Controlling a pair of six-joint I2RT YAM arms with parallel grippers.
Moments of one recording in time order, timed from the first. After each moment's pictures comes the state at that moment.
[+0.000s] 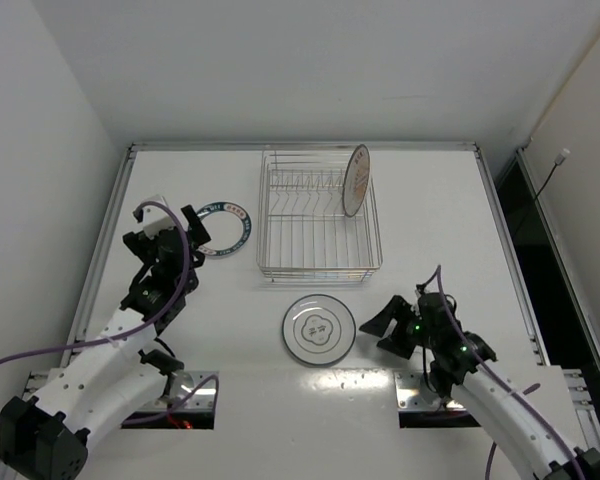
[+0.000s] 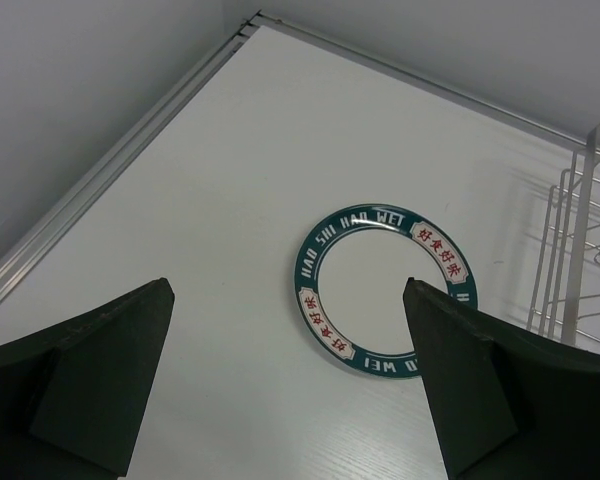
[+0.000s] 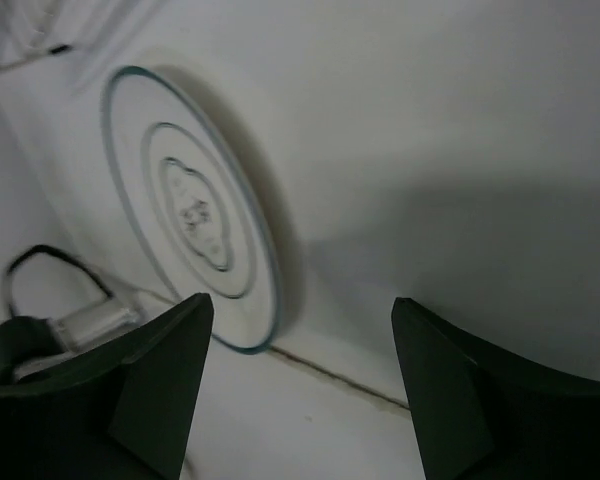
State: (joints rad) left arm -0.42 0.80 0.58 -0.02 -0.86 -0.34; right arm 0.41 0.43 0.06 -0.45 -0.31 1.01
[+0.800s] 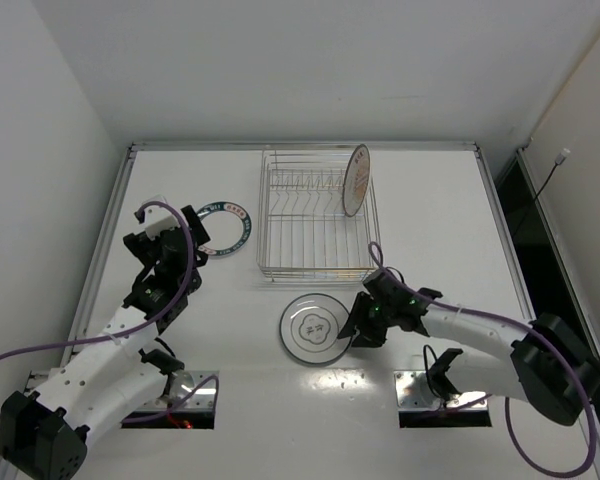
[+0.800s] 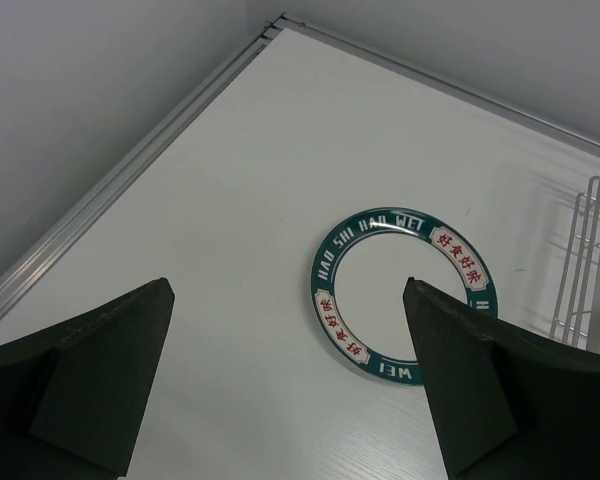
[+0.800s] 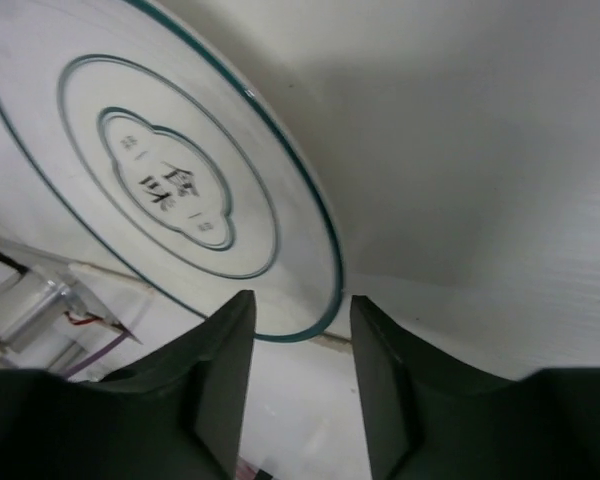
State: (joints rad) left arm -0.44 0.81 0.58 -0.02 -0.93 -0.34; right arm 0.71 1.16 0.37 -0.30 -0.24 1.14
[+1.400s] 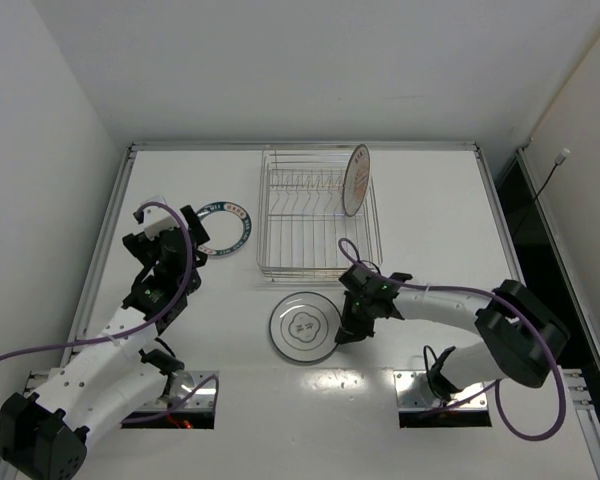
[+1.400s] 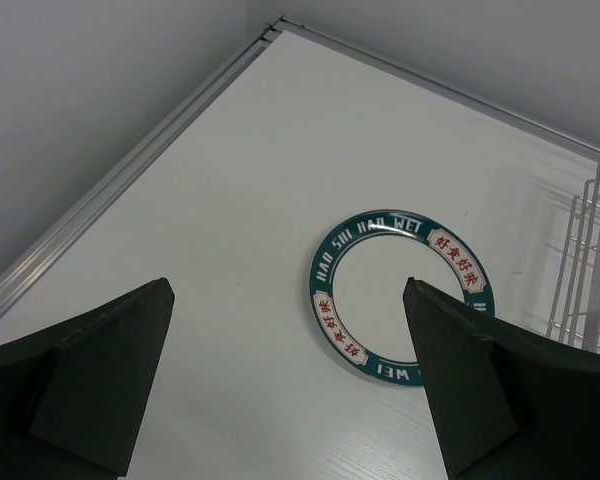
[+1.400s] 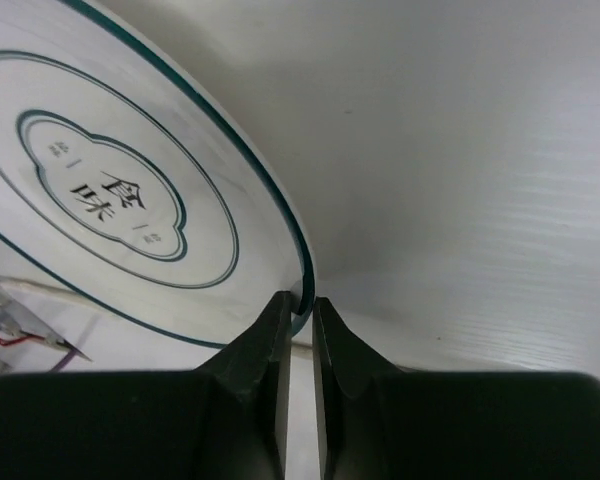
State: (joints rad) left arm -0.44 0.81 0.58 -0.02 -0.93 -0.34; right arm 0.79 1.40 0.55 -0.39 -0.18 1.07
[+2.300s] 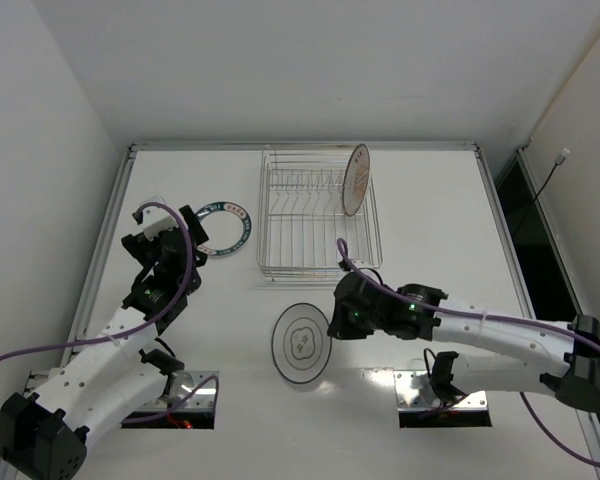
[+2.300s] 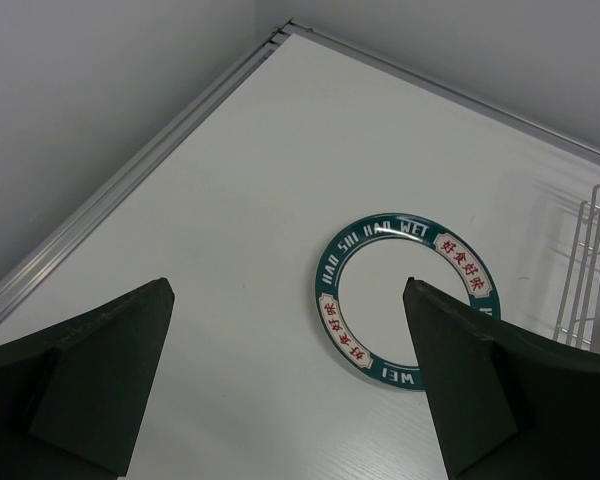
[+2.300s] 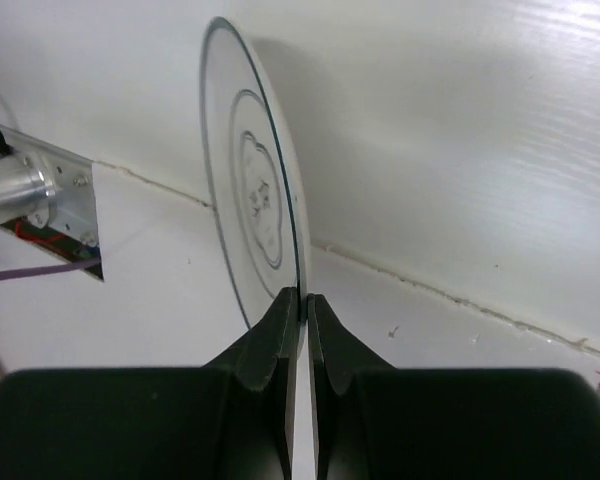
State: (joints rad) left arm -0.44 0.81 0.58 -0.02 -0.95 -0.35; right arm 1.11 1.08 0.74 -0.62 0.10 1.00
